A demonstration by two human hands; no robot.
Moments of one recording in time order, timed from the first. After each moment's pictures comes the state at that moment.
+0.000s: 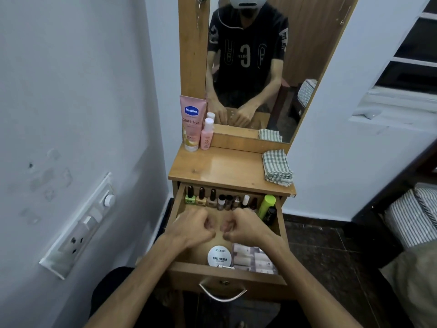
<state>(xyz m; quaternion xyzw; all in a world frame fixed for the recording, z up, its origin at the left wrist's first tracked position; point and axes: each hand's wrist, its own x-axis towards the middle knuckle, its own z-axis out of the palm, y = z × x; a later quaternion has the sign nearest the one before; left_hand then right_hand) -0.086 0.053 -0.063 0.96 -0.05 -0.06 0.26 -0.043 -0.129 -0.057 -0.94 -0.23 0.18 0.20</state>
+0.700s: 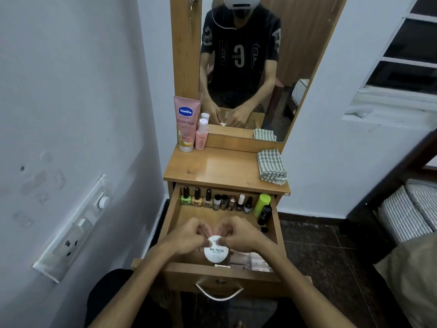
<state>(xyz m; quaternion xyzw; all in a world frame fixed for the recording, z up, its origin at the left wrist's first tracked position) -0.095 0.058 -0.085 0.85 0.00 -0.21 0.49 -0.054 -0.136 -0.073 -0.90 -0.20 0.24 0.29</state>
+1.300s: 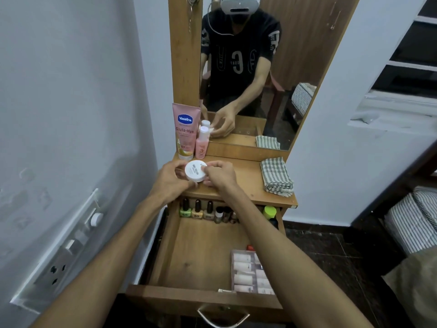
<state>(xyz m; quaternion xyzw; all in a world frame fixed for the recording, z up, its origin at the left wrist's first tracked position) 0.009 0.110 -0.010 0.86 0.06 0.10 0.50 0.077 -0.029 -0.021 -0.78 0.08 0.08 0.61</state>
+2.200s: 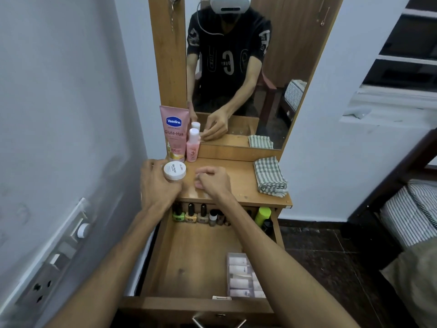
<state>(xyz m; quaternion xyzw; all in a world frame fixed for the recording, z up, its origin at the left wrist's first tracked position) 0.018 0.103 -0.029 0.89 0.15 0.25 0.36 0.063 -0.040 -0.024 -0.80 0.03 0.06 0.59</state>
